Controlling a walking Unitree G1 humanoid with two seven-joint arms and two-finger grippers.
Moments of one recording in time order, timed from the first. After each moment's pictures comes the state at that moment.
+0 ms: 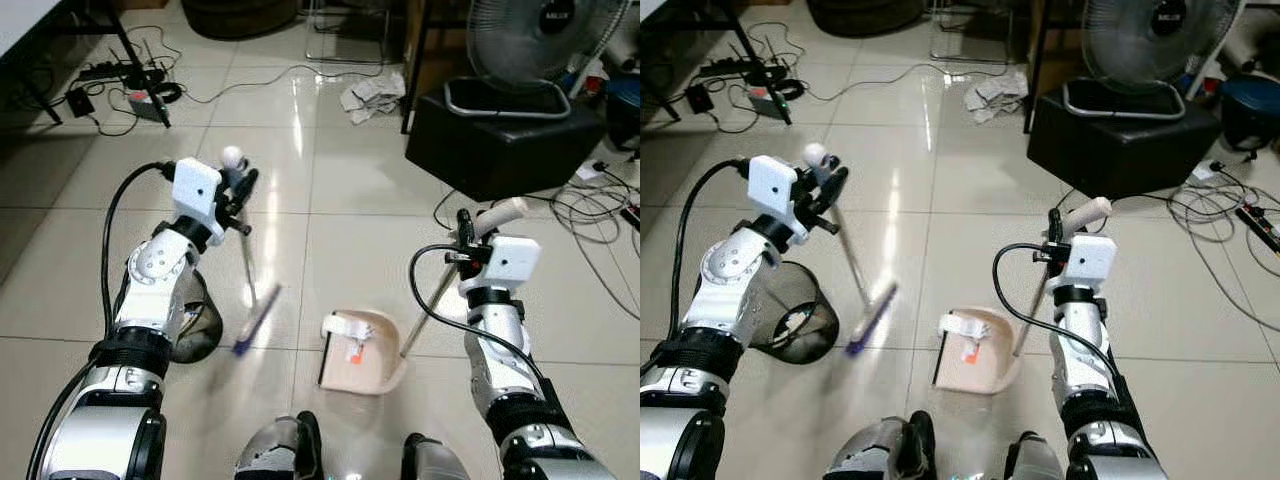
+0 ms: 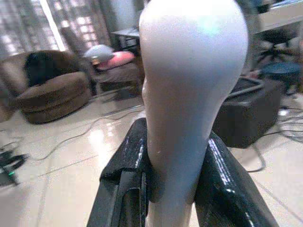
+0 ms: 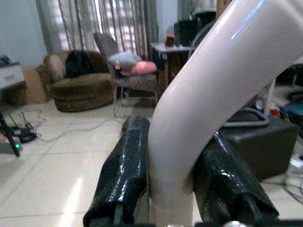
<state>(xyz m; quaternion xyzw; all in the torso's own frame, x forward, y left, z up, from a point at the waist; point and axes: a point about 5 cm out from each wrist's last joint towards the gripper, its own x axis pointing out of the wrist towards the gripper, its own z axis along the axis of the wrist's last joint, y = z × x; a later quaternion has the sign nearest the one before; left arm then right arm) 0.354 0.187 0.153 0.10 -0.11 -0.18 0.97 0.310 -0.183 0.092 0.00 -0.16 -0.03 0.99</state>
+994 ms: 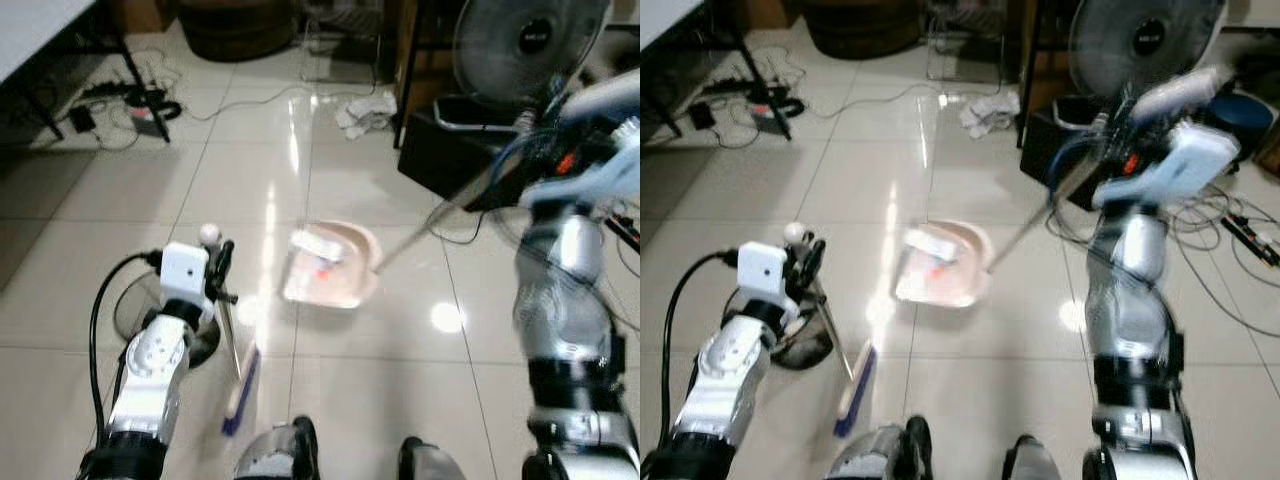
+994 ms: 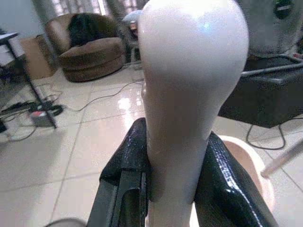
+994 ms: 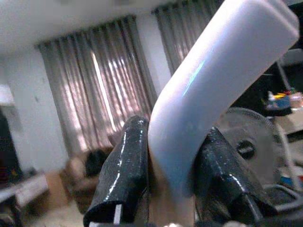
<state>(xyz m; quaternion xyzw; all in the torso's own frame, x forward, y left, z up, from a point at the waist) 0.288 0.193 0.088 0.08 -0.03 -0.09 0.99 0.317 -0.203 0.243 0.12 -0.32 -0.04 0.94</state>
